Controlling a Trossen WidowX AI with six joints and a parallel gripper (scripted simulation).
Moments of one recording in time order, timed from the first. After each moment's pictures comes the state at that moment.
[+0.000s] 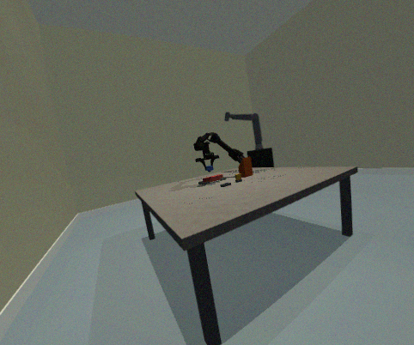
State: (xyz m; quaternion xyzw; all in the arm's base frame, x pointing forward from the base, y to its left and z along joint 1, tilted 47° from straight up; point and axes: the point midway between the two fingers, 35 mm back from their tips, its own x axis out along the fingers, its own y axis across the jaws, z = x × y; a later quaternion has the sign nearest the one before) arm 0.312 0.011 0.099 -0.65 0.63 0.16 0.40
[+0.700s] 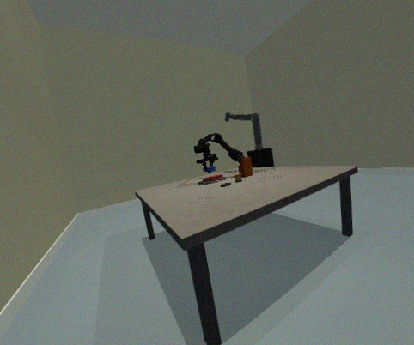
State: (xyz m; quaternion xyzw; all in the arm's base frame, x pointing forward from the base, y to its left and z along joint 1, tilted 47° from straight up) arm 0.286 -0.039 0.124 -0.71 0.60 0.25 0.28
